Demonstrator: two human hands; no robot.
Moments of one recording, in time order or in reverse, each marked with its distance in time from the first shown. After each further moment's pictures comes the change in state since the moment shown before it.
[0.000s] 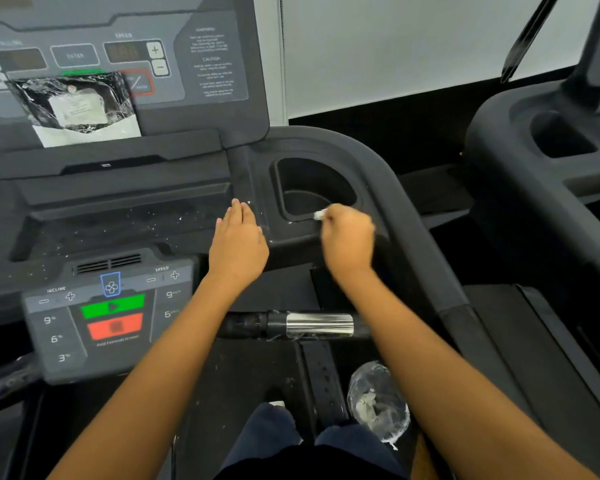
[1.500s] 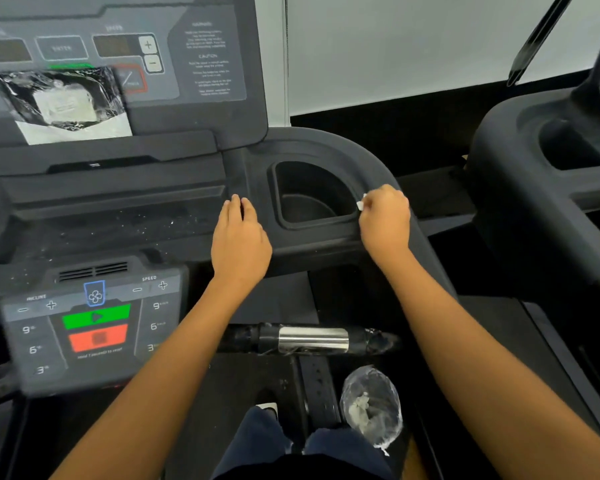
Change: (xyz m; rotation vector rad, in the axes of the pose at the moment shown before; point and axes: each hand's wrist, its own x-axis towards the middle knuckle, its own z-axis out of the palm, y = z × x) left_hand 0.016 0.010 0.015 -0.011 0.223 0.018; right_hand 0.062 0.053 -0.013 -0.063 -0.044 0.027
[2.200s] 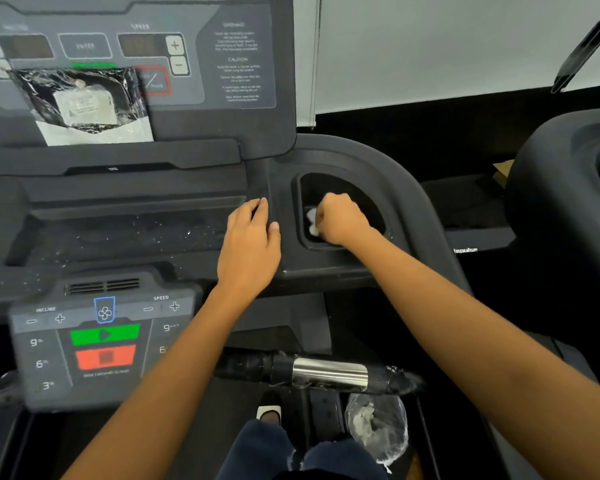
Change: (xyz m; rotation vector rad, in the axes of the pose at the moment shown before) left_hand 0.024 -0.013 -0.006 -0.256 0.041 -0.078; right_hand 0.051 -0.074 0.062 -0.089 -0.621 -0.195
